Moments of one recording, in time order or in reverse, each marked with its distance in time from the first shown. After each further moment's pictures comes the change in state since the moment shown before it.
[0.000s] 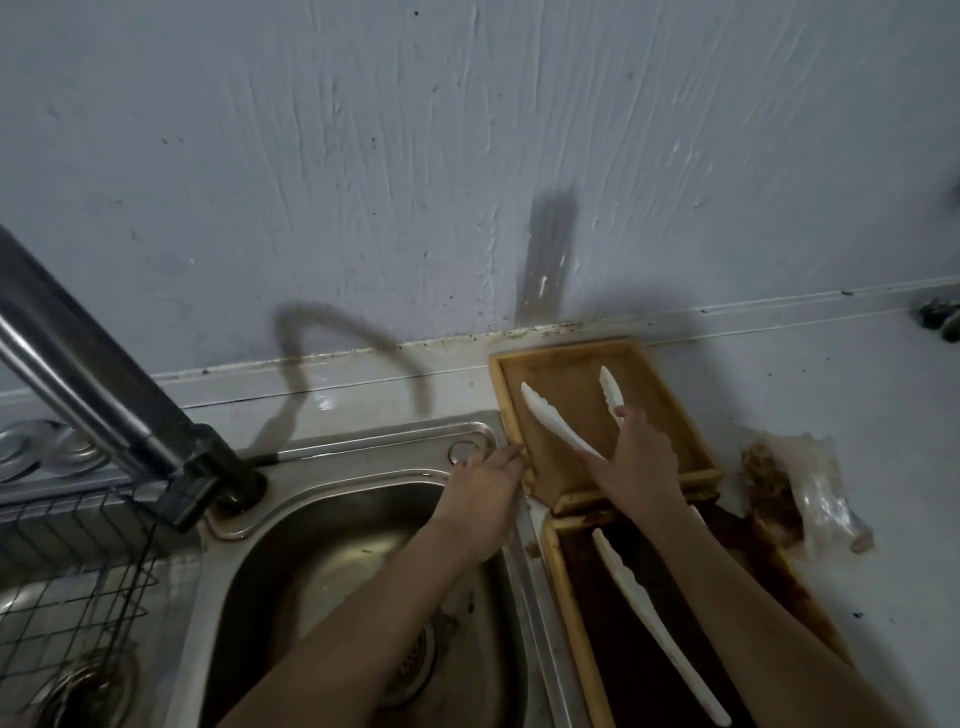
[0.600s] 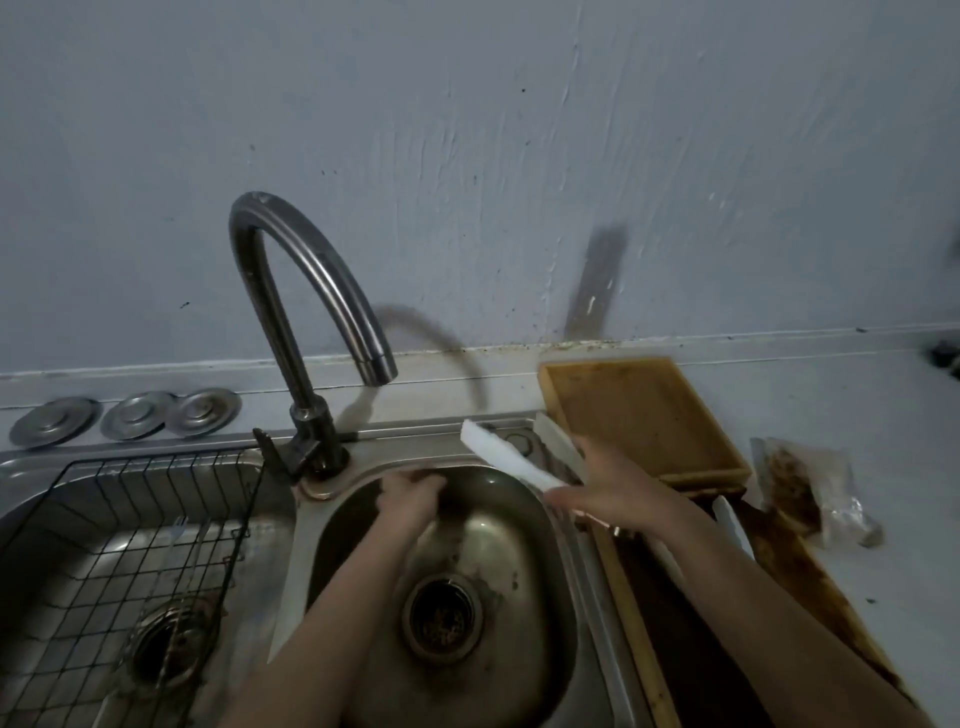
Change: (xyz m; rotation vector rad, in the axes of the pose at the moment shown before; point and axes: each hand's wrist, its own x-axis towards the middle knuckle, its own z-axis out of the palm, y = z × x) left_hand -0.100 -0.092 -0.014 -1.212 0.282 -0.920; right_hand -0.105 -0.086 -0.029 0.152 -0.514 -0.270
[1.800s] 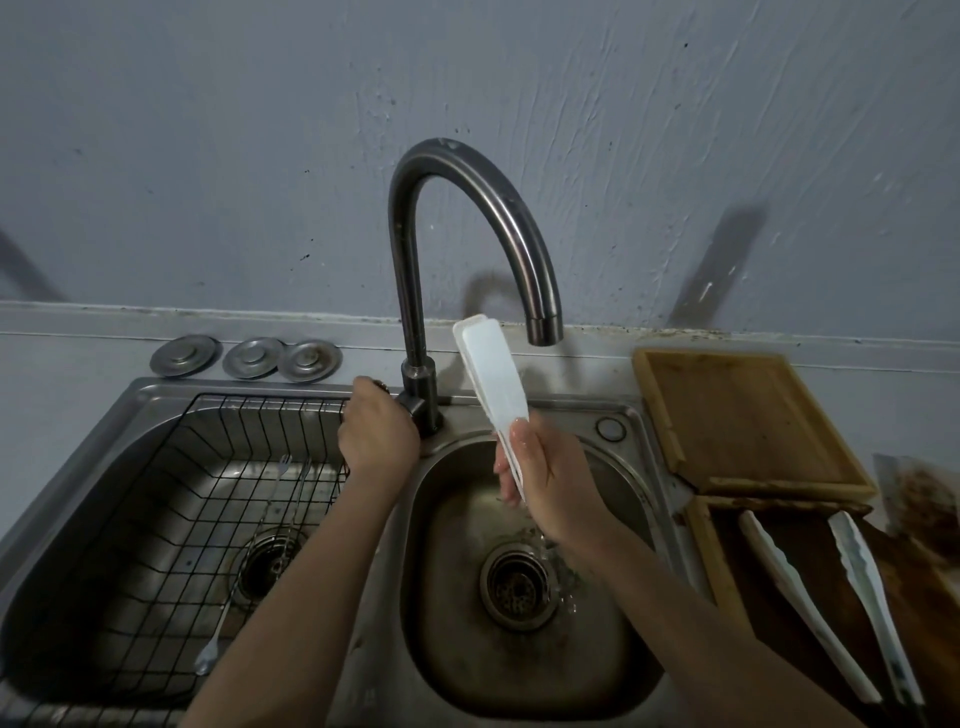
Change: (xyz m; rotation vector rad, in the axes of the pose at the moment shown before) left_hand 0.023 0.017 -0.114 0.548 0.609 0.353; right_hand 0.019 -0.091 0.128 0.503 0.218 -0.602
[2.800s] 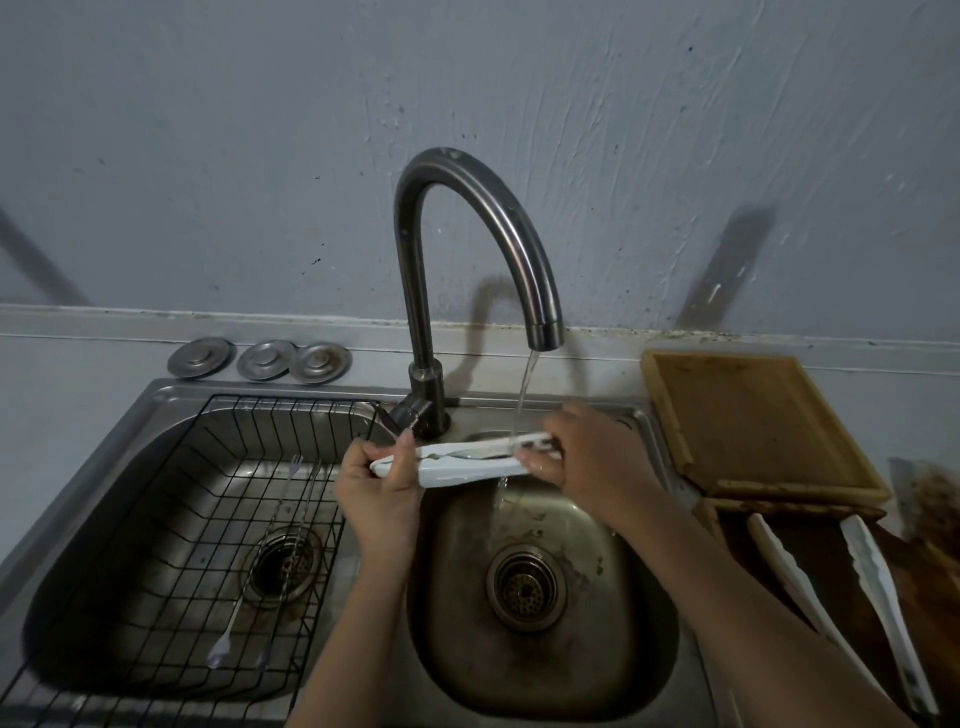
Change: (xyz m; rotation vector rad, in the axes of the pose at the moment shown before) left_hand -0.071 -0.017 -0.009 -1.022 0.230 -0.047; right_hand 0.017 -0.003 -0.044 -0.978 -0.186 -0.095
